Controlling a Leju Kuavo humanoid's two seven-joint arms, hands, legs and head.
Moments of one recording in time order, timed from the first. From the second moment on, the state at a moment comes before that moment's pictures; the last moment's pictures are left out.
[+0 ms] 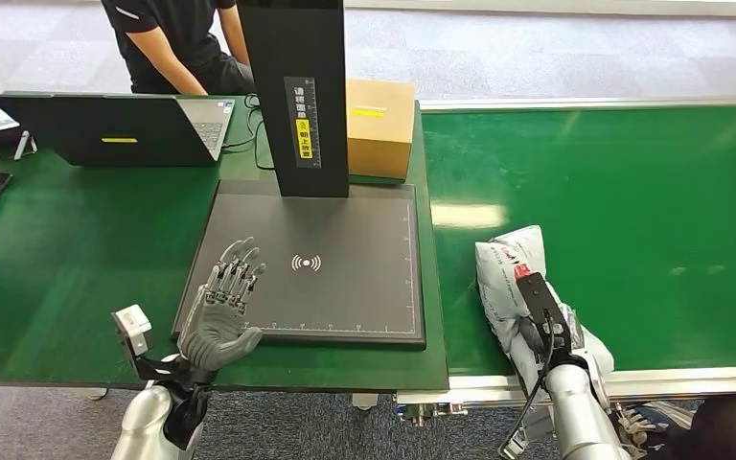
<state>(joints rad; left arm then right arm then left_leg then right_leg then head) -0.10 -0.16 0.01 -1.14 -0.07 -0.48 -0.51 -0.35 0.04 -0.36 -0.84 0.77 -0.04 -0.01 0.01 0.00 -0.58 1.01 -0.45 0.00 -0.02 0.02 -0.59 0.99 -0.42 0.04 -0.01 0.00</state>
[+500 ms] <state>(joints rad) -0.10 -0.16 0.01 -1.14 -0.07 -0.49 -0.52 -0.31 0.04 -0.35 -0.88 0.67 -0.09 -0.16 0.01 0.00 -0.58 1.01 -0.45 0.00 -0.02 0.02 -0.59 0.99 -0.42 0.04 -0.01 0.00</state>
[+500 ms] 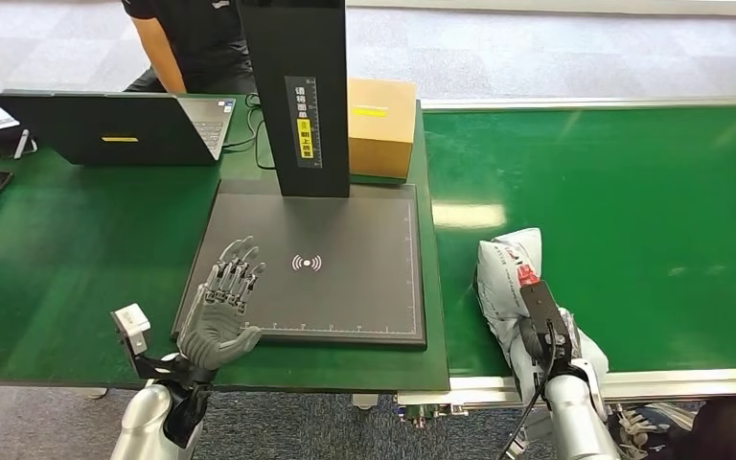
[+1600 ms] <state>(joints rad) -0.15 -0.16 0.01 -1.10 -0.07 -0.50 -0.57 -0.25 0.09 -0.25 -1.29 0.70 -0.31 -0.49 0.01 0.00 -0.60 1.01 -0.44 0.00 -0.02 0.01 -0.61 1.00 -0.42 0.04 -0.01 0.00</state>
